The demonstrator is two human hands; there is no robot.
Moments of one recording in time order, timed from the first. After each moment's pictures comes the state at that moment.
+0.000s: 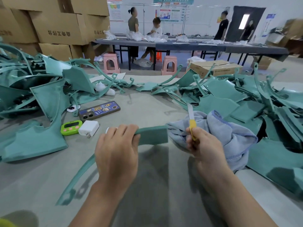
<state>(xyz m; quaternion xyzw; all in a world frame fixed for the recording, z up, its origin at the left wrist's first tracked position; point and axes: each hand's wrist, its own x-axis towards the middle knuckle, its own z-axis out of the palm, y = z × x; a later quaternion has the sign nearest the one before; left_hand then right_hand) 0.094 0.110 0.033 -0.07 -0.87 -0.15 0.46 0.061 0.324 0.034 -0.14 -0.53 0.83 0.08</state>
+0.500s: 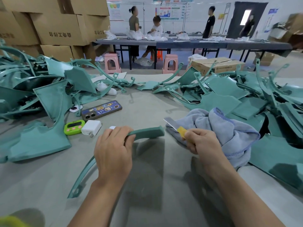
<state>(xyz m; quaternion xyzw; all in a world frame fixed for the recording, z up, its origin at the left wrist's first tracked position) 0.083 0.091 0.017 -0.05 -0.88 -0.22 0.43 0.064 0.328 0.029 -0.05 -0.74 0.67 0.07</state>
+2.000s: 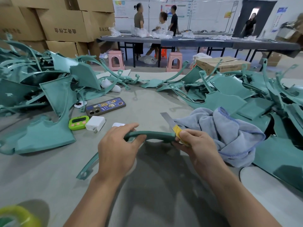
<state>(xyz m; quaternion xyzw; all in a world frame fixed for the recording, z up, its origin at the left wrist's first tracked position) 0.084 0.088 0.022 -0.02 -0.87 -0.36 0.34 0.073 0.300 0.037 -0.07 -0.62 0.78 0.00</state>
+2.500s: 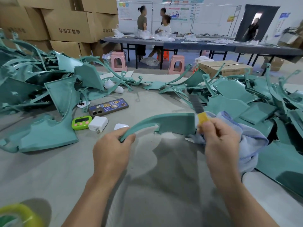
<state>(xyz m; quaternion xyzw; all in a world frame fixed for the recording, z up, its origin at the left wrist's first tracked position) 0.085 0.072 0.021 0.08 -0.88 -0.39 0.26 0.084 0.318 0.046 0.01 -0.74 0.59 0.32</state>
